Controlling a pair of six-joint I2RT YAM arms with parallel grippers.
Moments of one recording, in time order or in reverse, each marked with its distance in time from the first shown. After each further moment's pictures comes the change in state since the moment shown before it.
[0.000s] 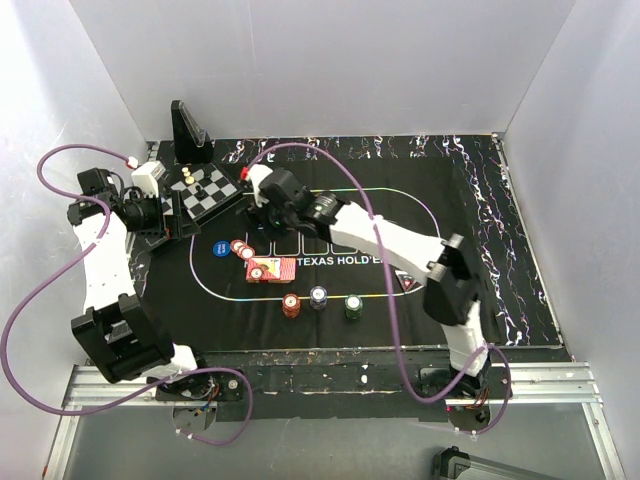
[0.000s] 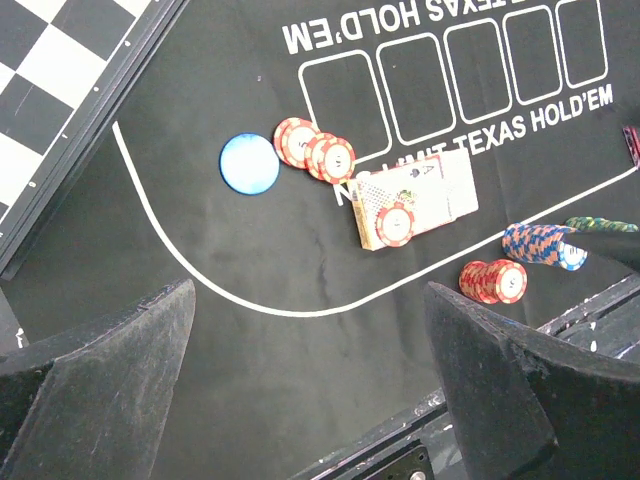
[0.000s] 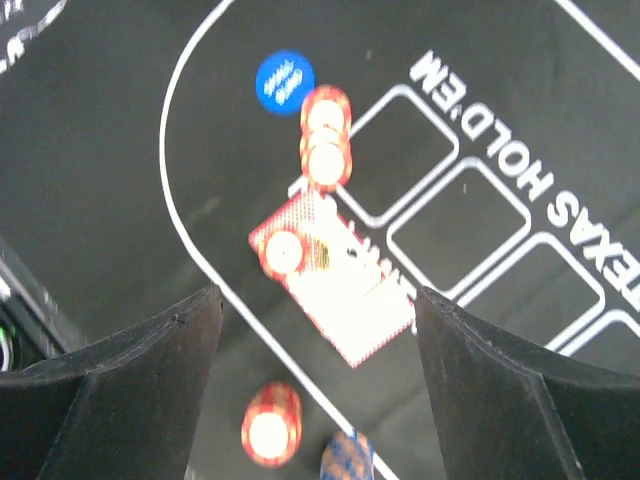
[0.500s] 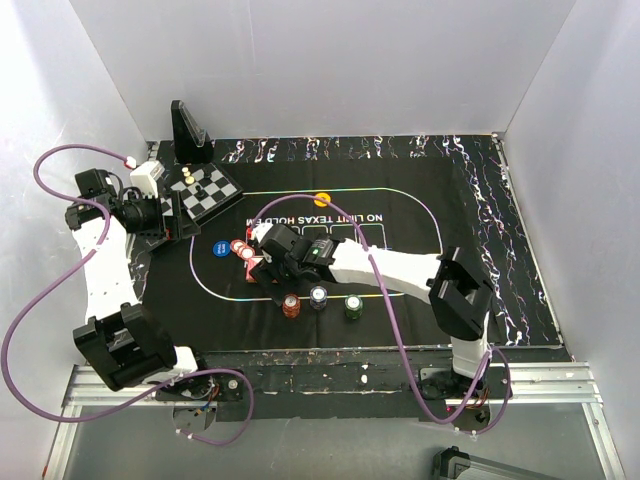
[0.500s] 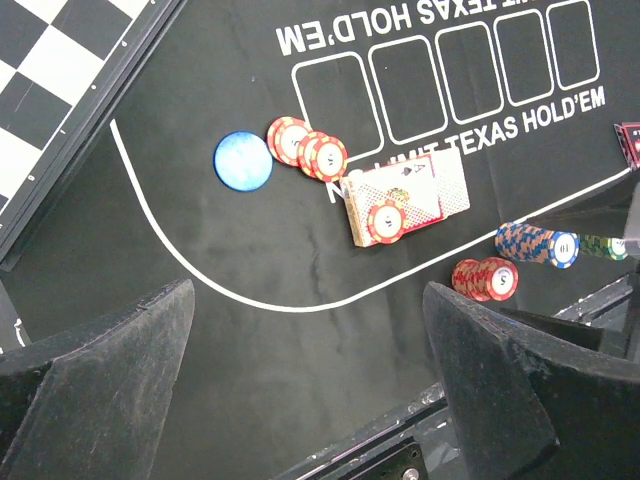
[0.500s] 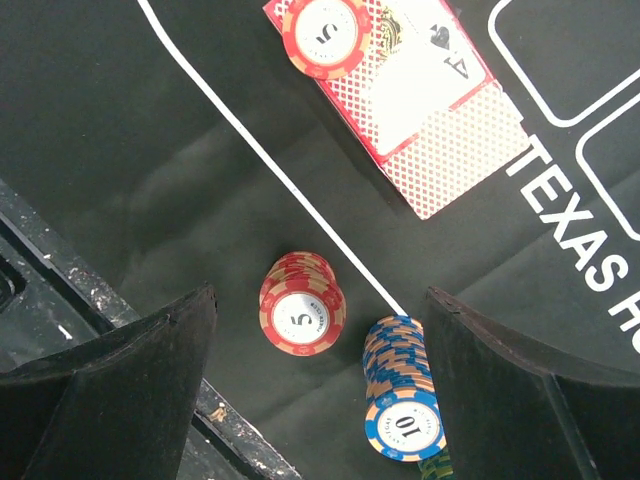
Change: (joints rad) left arm 0.000 -0.045 0.000 -0.017 -0.001 -0.012; right arm 0.137 -0.188 -0.431 -0.034 0.067 0.033
